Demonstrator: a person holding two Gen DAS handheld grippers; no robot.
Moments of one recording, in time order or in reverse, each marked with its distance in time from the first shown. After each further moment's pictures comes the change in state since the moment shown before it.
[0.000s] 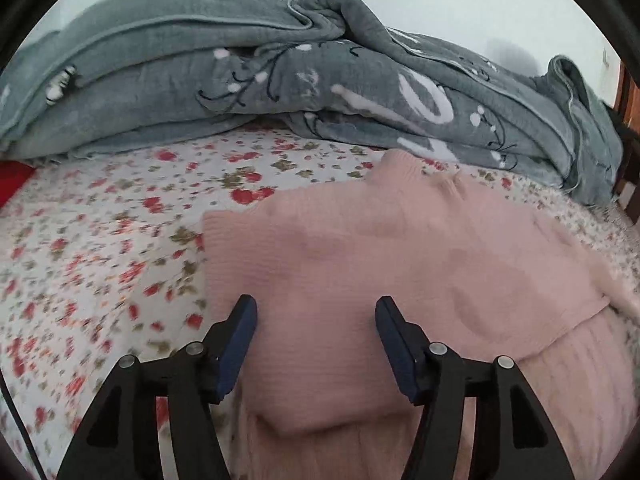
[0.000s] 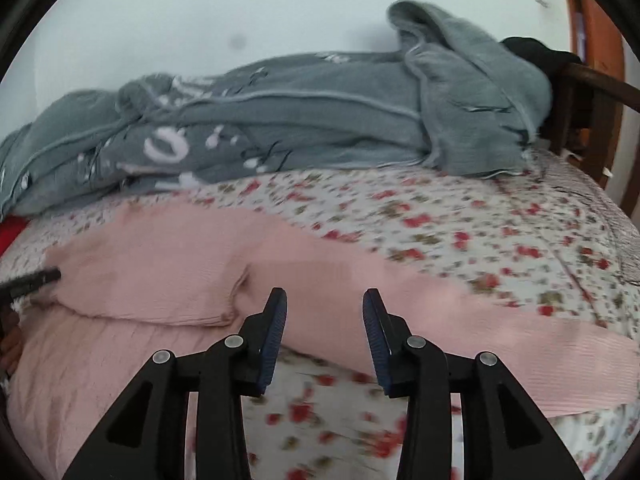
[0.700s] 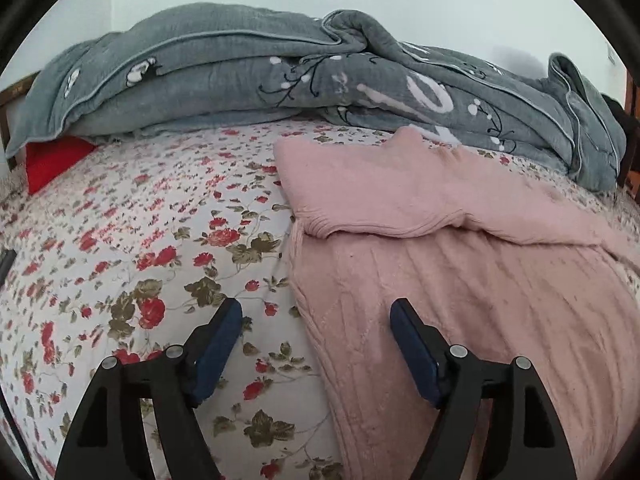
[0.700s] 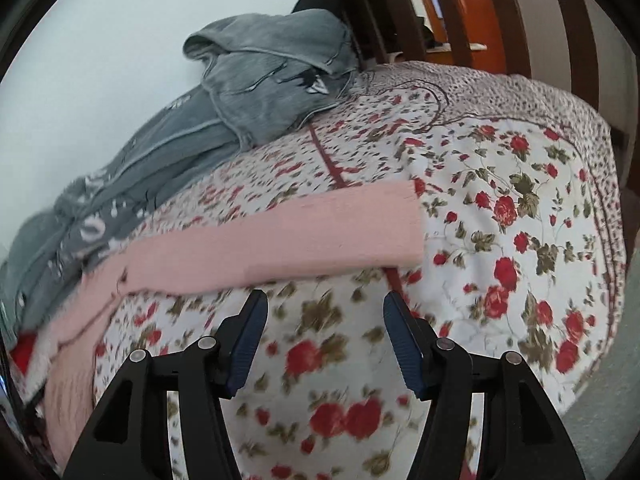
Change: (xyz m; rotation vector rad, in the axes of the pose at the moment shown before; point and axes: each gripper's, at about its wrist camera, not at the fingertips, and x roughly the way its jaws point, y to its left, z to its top) left arm -0.072 0.009 -0.088 -0.057 -0.064 0.089; right arm -0.083 -0.230 -0.102 0.459 0.017 -0.048
